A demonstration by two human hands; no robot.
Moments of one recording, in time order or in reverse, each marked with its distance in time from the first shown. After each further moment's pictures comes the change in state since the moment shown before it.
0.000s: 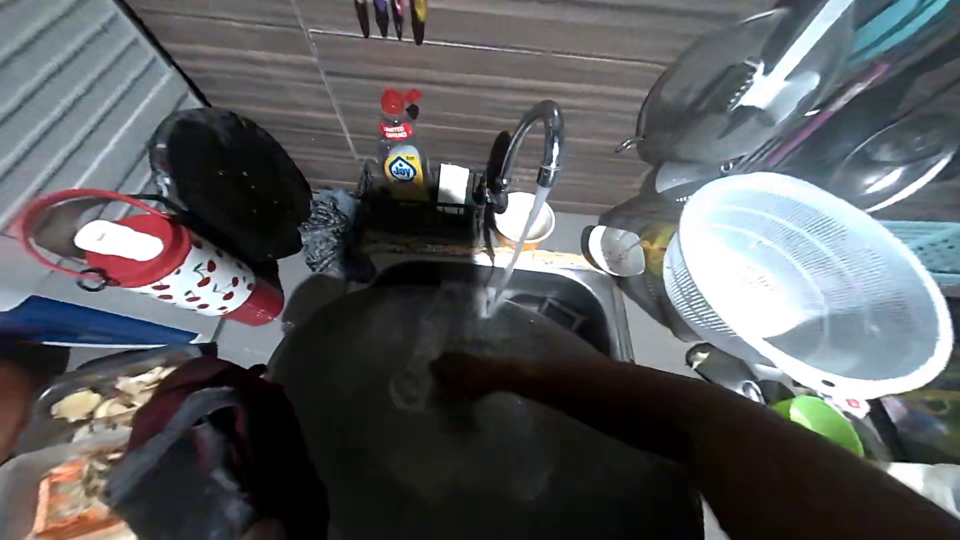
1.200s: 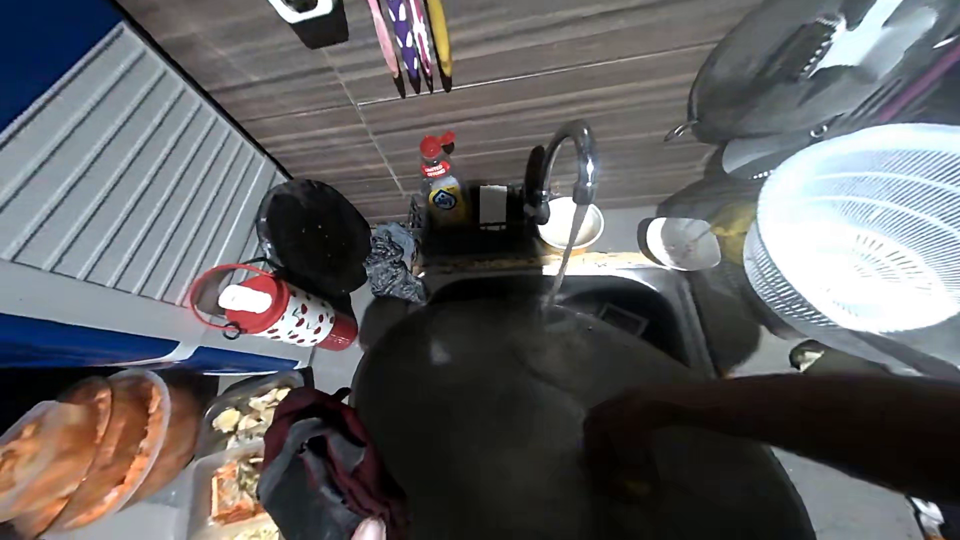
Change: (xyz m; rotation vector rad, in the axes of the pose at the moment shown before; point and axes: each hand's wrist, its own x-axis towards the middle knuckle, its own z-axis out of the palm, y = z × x) left_hand 0.006 -0.009 -0.007 0.131 -0.048 0.180; right_hand -0.132 -0.015 -0.008 0.009 -0.443 0.352
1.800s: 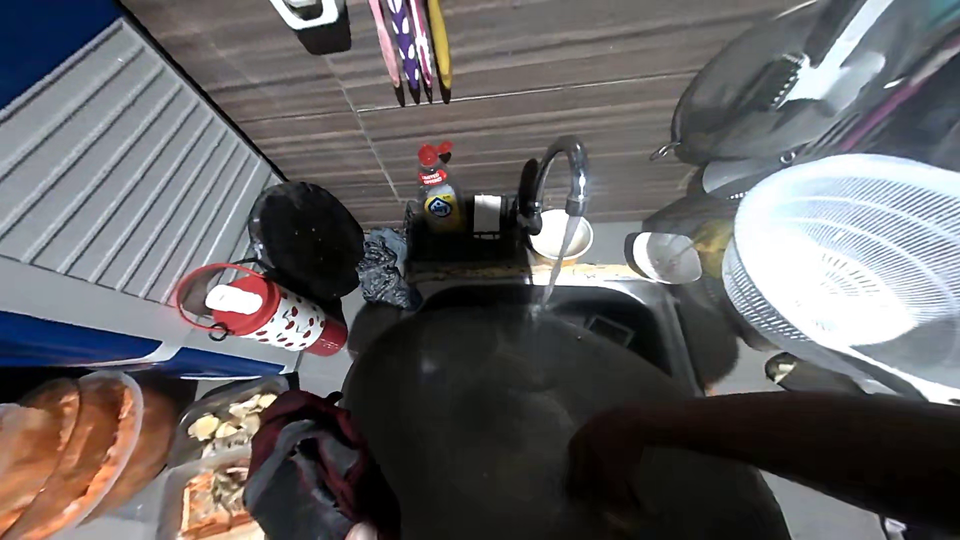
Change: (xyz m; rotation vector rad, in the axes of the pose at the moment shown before) left_hand 0.000 -0.003 -0.001 -0.029 -0.009 -0.012; right_hand -0.001 -0.009 -0.008 -0.062 -0.192 -0.312
